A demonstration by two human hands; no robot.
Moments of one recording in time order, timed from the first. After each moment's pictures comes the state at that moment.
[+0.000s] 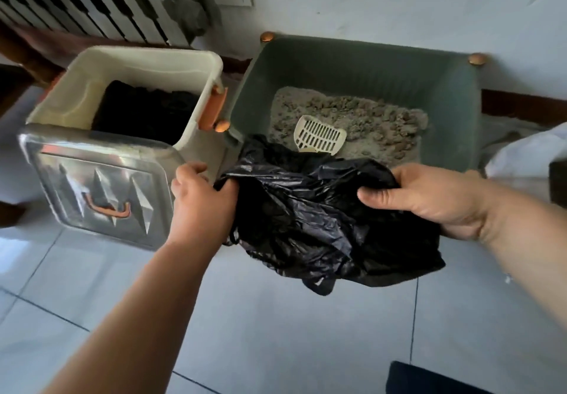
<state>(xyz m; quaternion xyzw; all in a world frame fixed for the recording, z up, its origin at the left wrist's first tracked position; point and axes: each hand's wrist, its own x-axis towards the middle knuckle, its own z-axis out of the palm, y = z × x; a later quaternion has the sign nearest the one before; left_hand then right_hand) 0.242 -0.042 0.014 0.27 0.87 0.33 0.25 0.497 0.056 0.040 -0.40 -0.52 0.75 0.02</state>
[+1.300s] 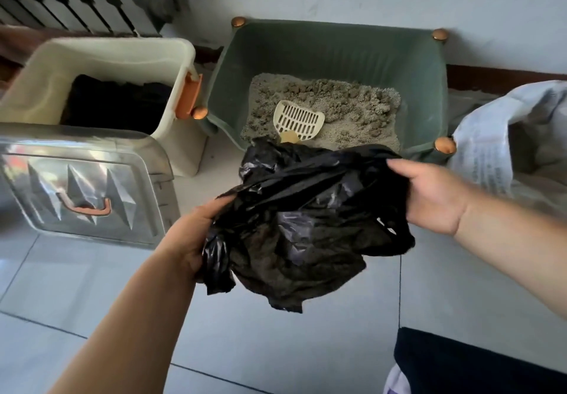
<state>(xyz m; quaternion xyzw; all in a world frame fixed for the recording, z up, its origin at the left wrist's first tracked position) 0.248 -0.079 -0.008 0.12 0.66 0.42 0.61 0.534 0.033 -0.015 -0.45 -0.22 0.84 0.21</state>
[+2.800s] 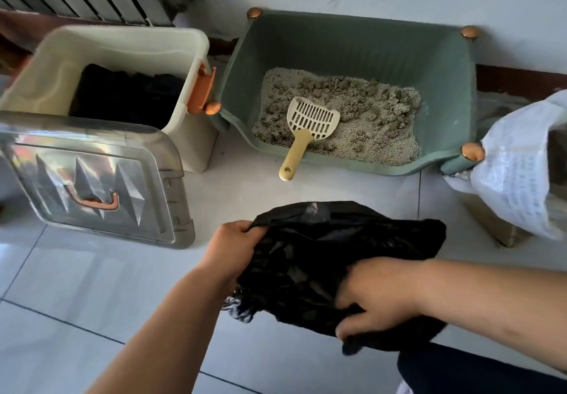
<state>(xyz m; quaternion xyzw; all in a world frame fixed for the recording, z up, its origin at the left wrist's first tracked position) 0.258 -0.089 -0.054 0.22 0.79 0.26 0.51 0.483 -0.043 -0.061 -0.13 -0.89 0.31 -0.30</state>
